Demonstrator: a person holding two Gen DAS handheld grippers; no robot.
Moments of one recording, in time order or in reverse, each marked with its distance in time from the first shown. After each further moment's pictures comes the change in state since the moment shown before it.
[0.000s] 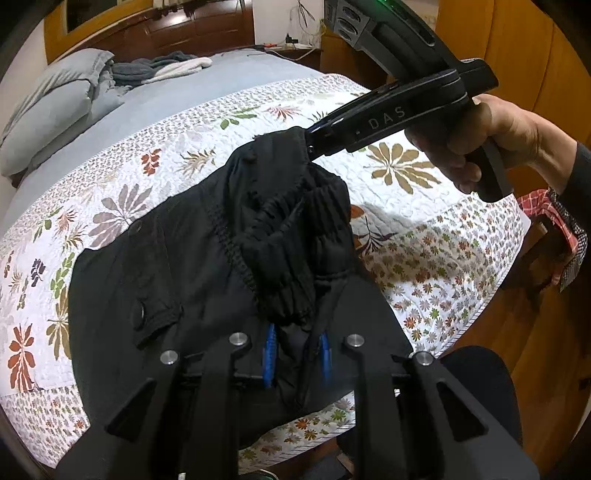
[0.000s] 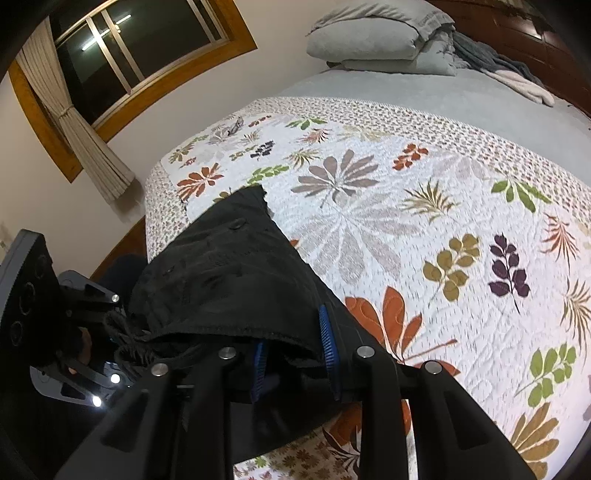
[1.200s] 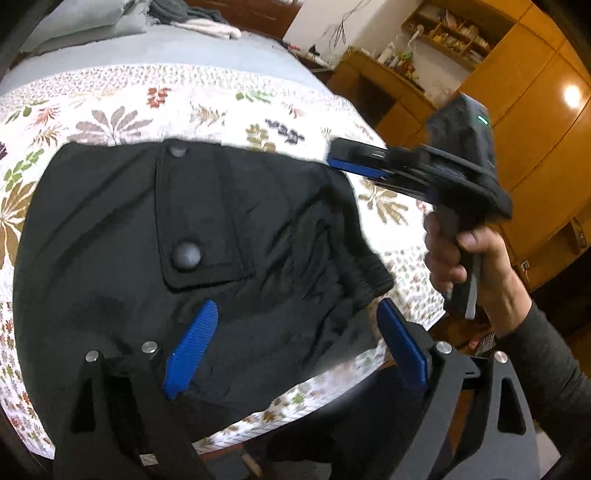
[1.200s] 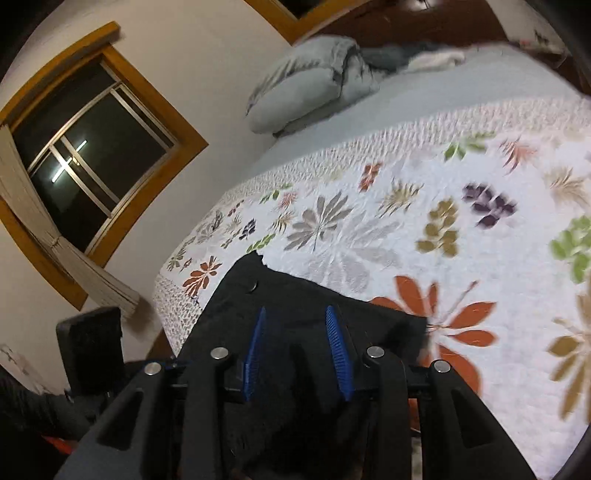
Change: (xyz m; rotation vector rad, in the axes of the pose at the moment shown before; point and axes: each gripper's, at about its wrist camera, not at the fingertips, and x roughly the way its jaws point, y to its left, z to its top) left arm 0.003 0.068 -0.045 -0.338 -0.039 -0.325; right arm -0.003 -0.006 -0.044 0.411 -0.309 0.061
